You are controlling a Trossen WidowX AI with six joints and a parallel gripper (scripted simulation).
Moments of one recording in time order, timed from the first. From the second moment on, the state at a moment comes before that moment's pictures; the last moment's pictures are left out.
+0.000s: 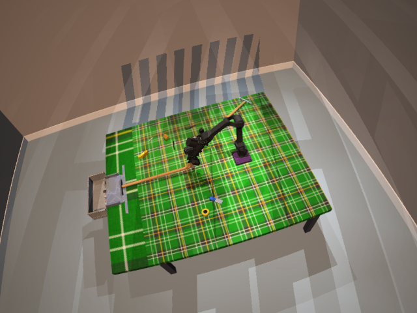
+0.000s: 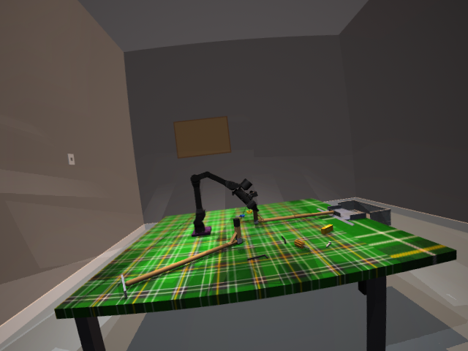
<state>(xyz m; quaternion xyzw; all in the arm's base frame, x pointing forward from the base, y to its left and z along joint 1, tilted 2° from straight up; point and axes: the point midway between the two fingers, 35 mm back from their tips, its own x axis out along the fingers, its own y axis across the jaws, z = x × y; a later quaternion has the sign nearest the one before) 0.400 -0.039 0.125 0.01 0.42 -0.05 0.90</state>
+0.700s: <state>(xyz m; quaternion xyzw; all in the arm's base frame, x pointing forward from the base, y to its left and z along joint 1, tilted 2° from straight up) 0.369 -0.036 0.118 0.01 0.42 -0.05 0.90</state>
